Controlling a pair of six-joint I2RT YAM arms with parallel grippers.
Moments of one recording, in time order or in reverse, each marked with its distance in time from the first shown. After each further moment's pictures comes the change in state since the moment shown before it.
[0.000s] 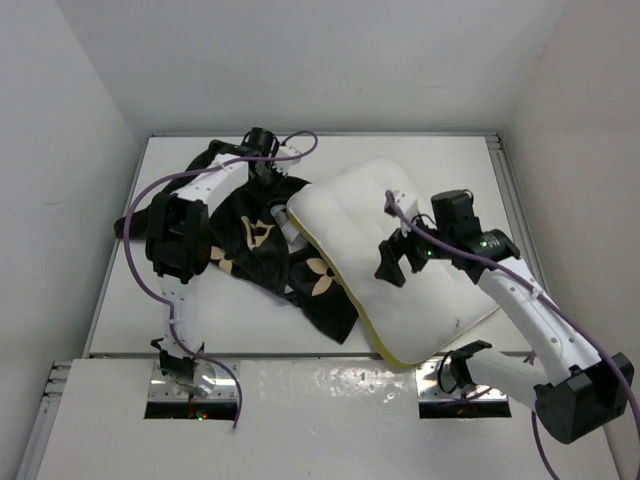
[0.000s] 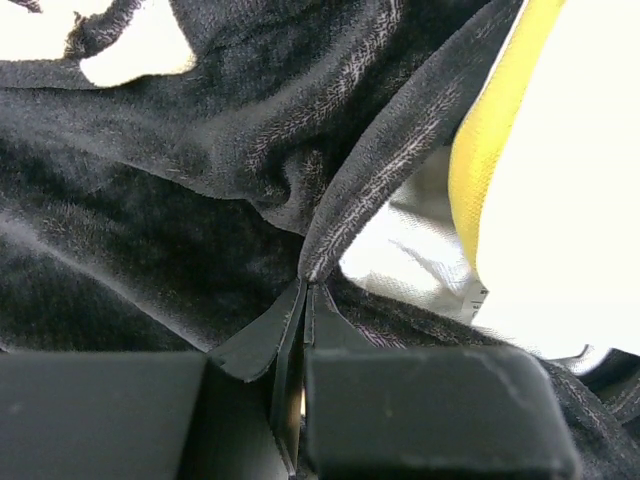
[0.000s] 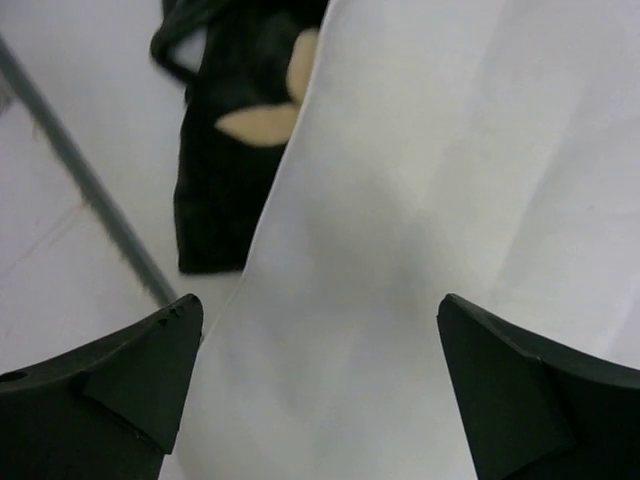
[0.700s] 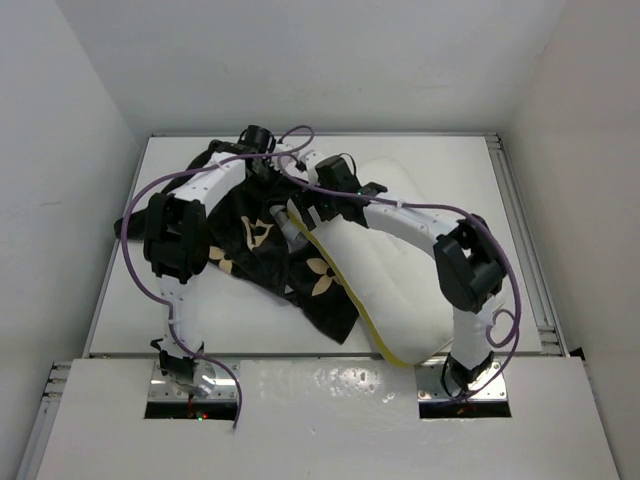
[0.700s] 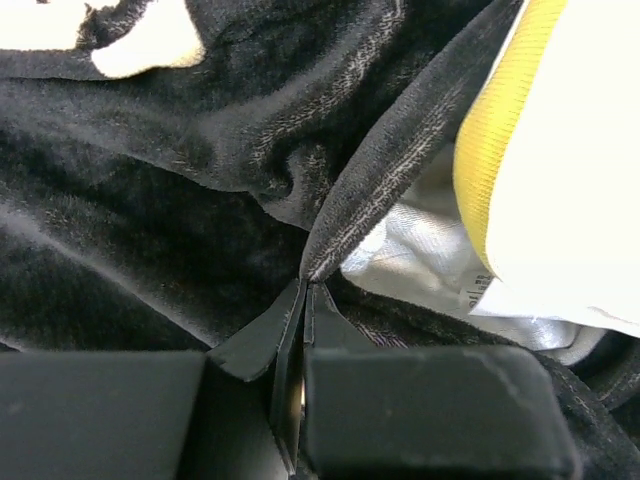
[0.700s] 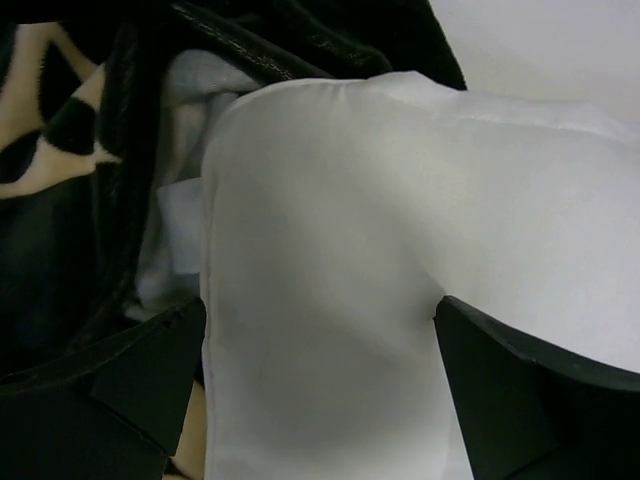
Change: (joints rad) left arm 0.010 -0.006 0.011 -0.017 0.026 -0.012; right arm 0.284 0.867 0.542 0.477 0.541 0.280
